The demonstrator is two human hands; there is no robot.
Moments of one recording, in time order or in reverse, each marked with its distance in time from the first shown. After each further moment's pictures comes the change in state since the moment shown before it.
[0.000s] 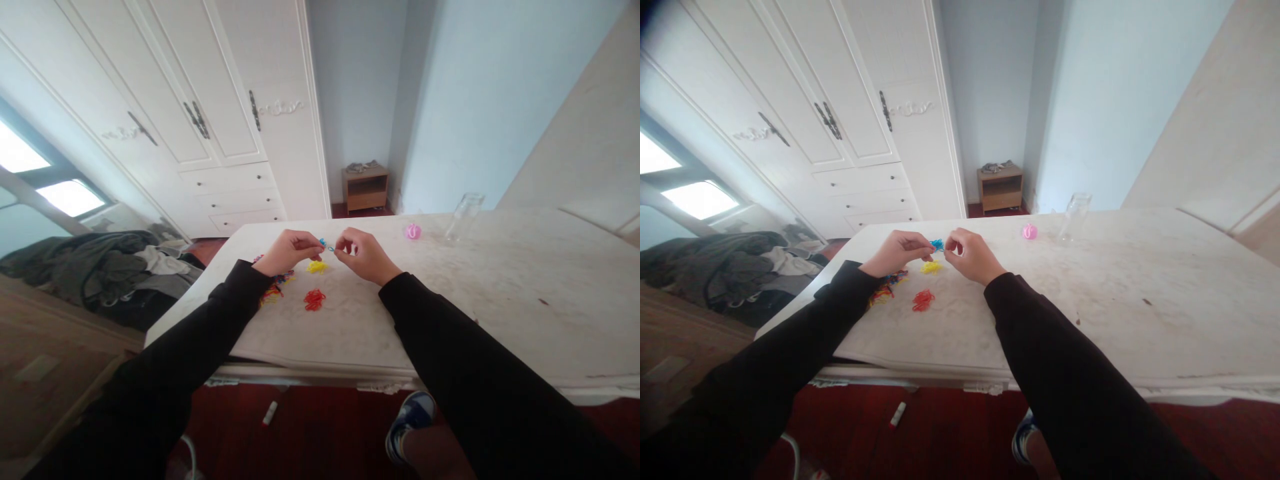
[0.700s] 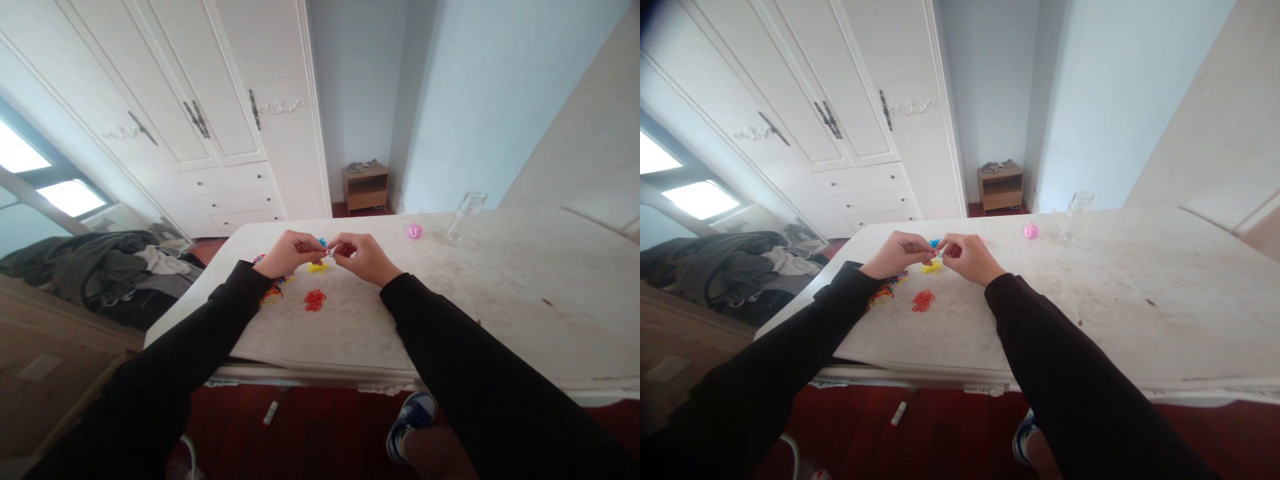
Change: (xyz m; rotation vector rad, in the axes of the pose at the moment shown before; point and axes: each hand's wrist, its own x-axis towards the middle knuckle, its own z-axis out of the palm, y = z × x) left_hand -0.004 0.001 0.003 0.014 -0.021 0.013; right_hand -0.002 0.000 0.005 0.193 -0.069 0.064
